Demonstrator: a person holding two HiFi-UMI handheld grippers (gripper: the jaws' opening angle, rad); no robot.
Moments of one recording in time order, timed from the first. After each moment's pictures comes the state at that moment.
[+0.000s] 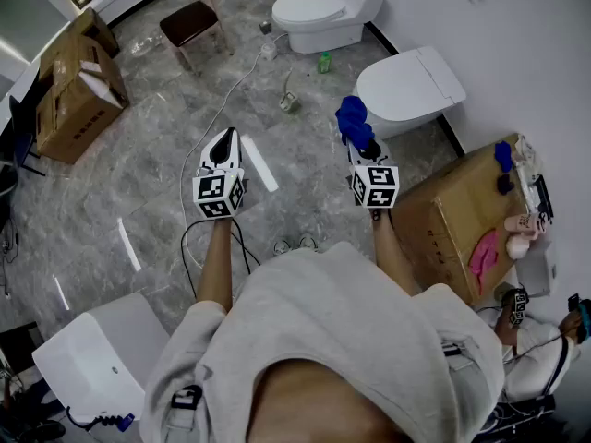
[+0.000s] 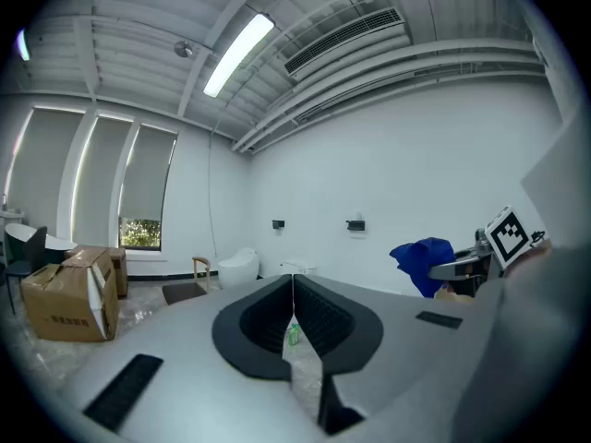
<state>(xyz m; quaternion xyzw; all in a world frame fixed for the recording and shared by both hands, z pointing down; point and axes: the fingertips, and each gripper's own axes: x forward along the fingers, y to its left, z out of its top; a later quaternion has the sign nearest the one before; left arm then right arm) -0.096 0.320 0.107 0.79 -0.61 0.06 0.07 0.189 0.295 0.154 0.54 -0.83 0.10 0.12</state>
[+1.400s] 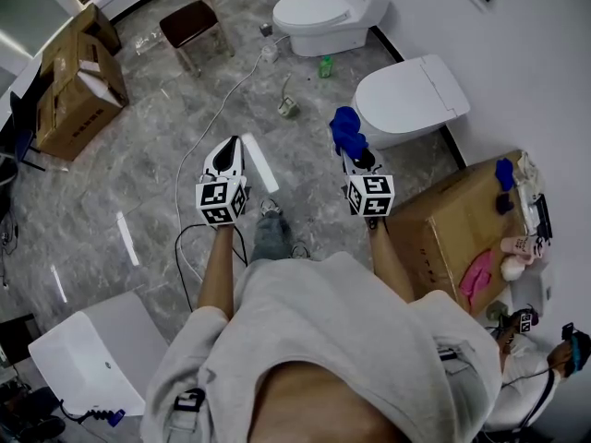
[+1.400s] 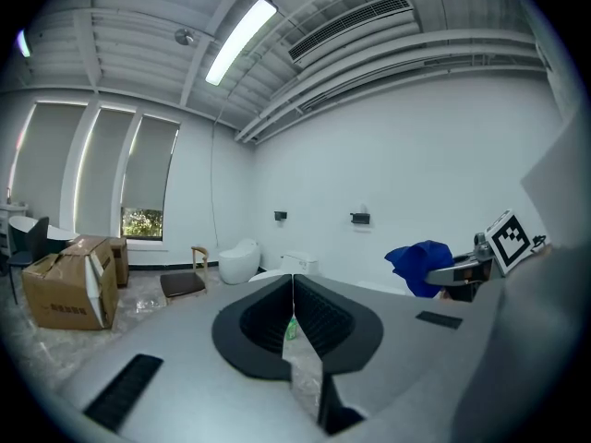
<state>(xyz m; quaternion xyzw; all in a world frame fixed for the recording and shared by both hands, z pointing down) -0.061 0.280 0.136 0.78 -0.61 0.07 0.09 0.206 0.254 0.186 0.51 -0.84 0.13 0.13</state>
